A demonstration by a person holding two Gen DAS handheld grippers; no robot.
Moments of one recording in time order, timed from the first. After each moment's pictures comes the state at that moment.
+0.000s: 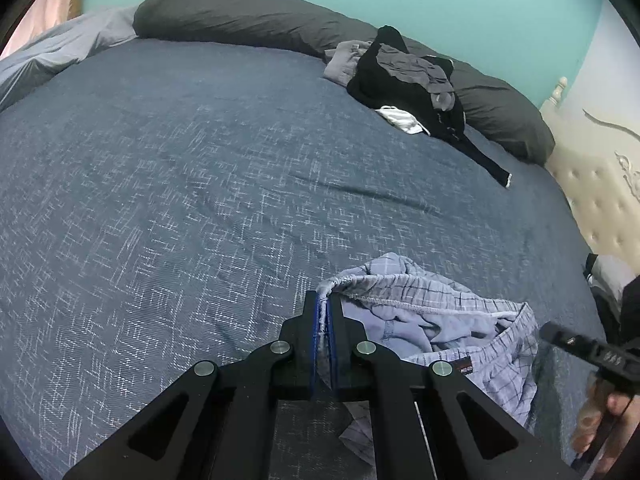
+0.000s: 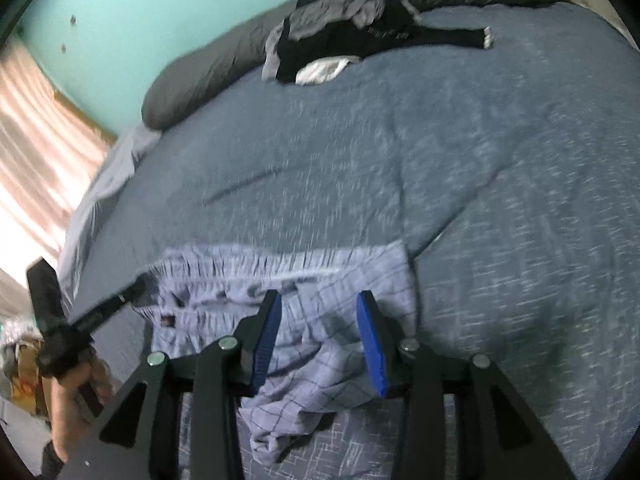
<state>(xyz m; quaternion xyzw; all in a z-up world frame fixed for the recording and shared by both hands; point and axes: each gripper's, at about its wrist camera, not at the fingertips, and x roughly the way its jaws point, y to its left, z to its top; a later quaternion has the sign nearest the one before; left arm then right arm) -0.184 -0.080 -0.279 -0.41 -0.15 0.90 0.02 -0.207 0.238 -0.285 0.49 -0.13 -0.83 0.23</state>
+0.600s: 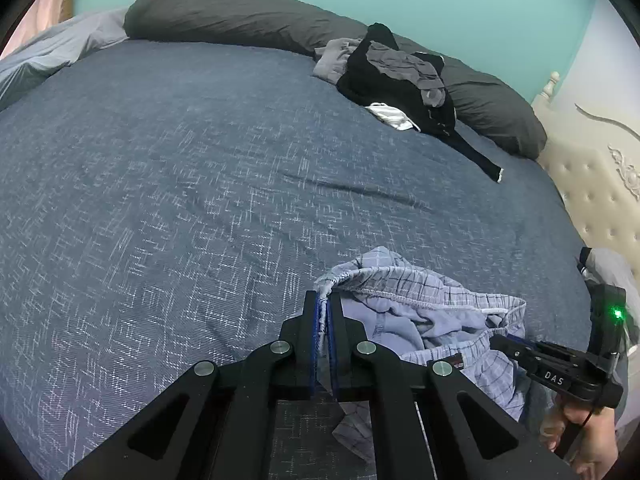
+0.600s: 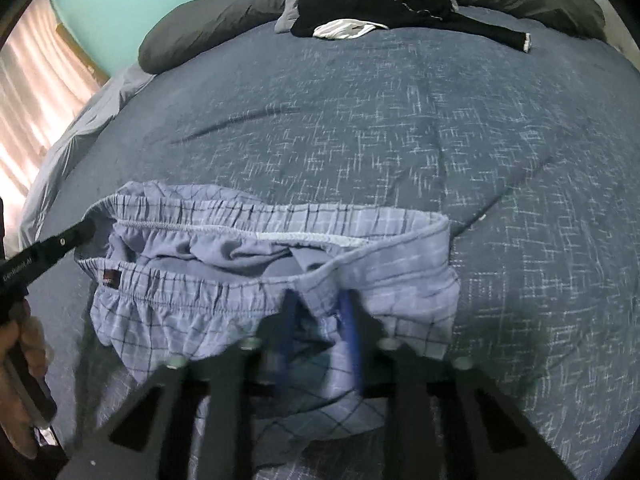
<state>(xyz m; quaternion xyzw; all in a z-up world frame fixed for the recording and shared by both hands) -0.182 -0.076 -0.276 -0.41 -0.15 0.90 0.03 -0.203 0.198 -0.321 0.50 -0.03 -0.83 0.23</state>
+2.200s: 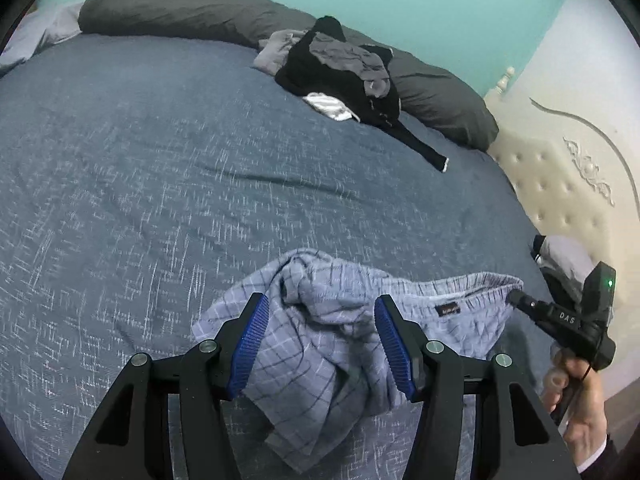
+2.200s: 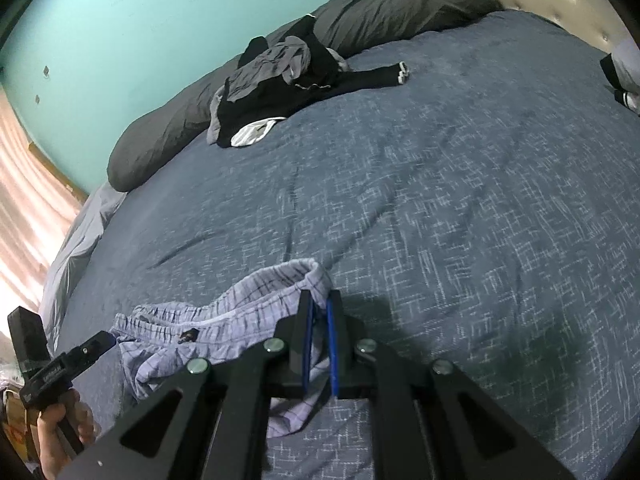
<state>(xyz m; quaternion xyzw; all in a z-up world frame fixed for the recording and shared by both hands) -0.186 -0.039 -0.271 -0.40 -0.17 0.89 0.13 -0.206 0.326 -0.282 0.41 -0.18 -0.88 0.14</state>
